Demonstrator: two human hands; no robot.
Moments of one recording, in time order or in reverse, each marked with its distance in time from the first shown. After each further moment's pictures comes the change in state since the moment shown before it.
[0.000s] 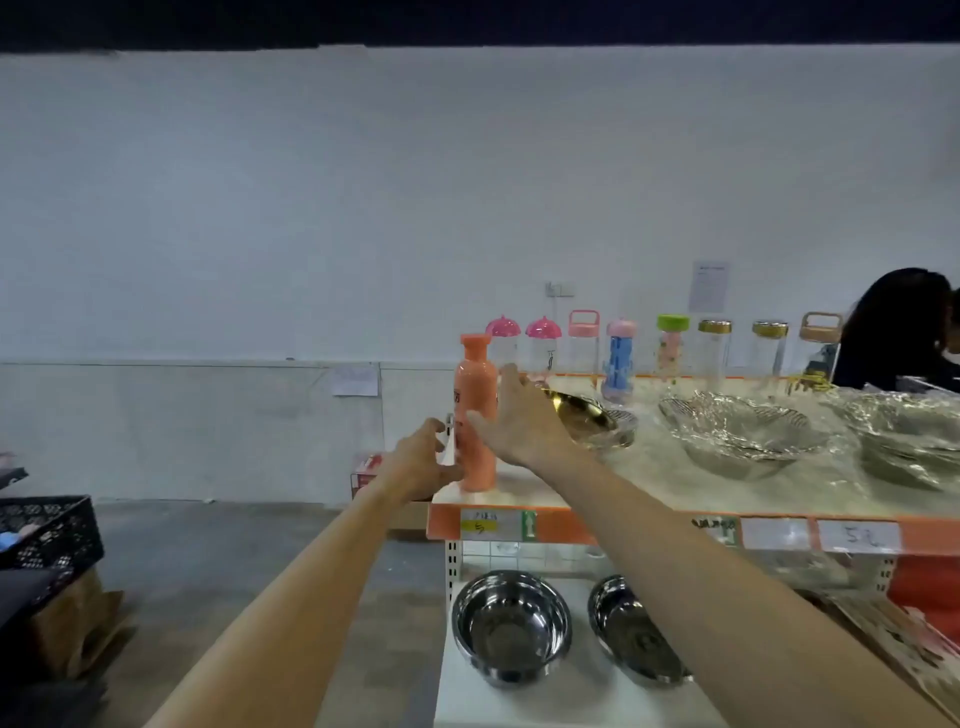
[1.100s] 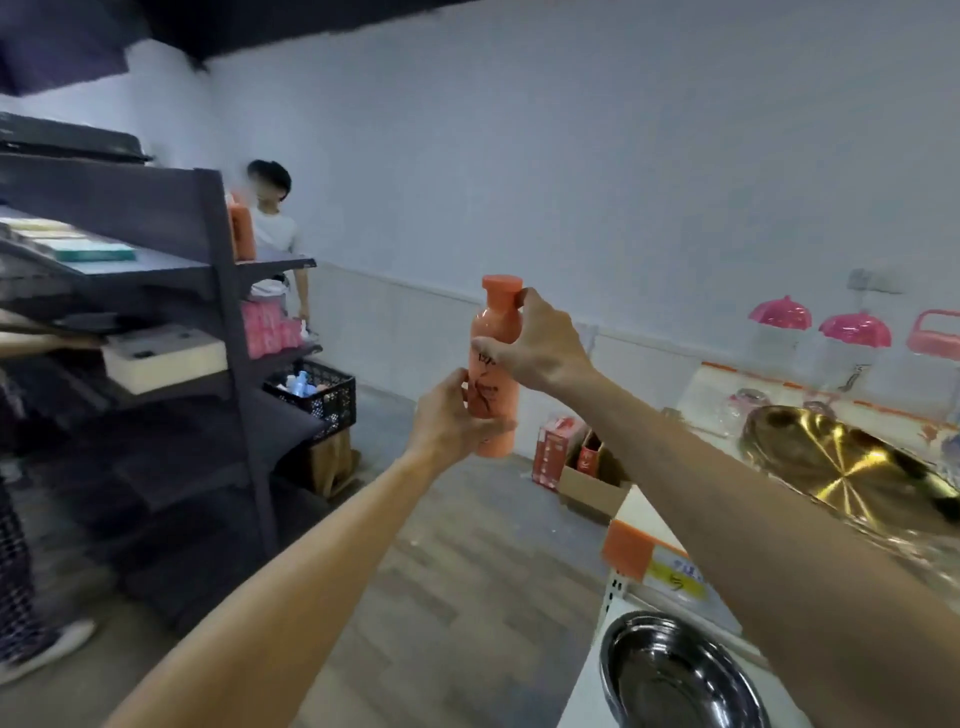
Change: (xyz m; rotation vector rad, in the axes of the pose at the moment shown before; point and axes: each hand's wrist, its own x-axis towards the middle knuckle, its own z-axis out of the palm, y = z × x) left_hand -0.020 -0.133 -0.069 -0.173 0.634 -0.251; right_hand 0.104 -0.131 0.131 0.380 -0.218 -0.462
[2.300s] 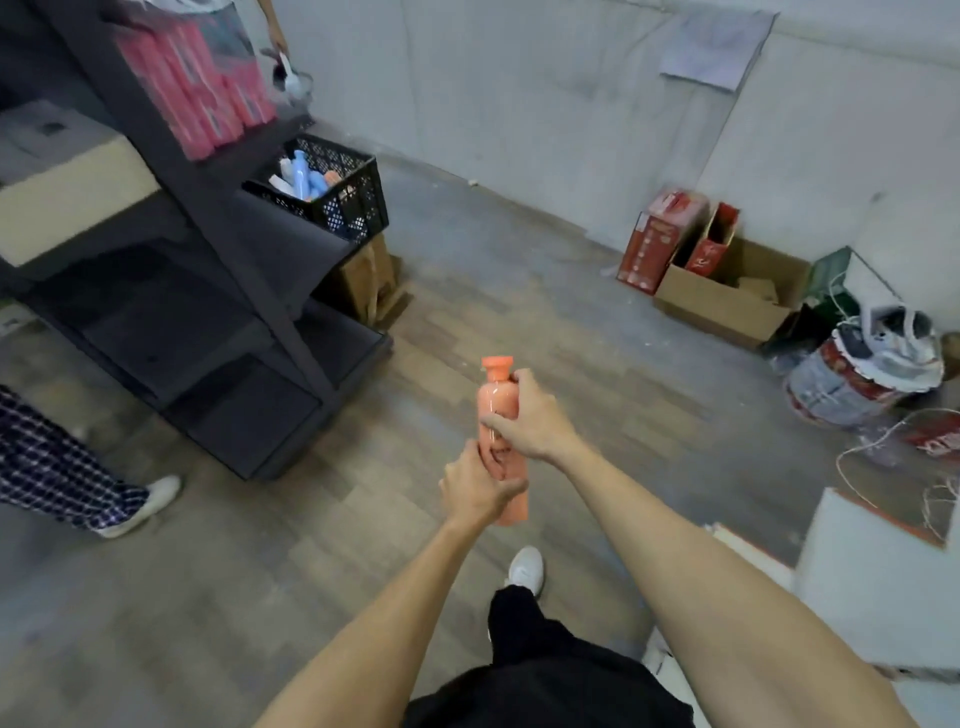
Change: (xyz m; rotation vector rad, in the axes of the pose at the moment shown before) left_hand 0.158 -0.469 0.086 0.330 -0.370 -0.754; right_hand 0.153 0.211 0.543 0.130 -0.622 0.574
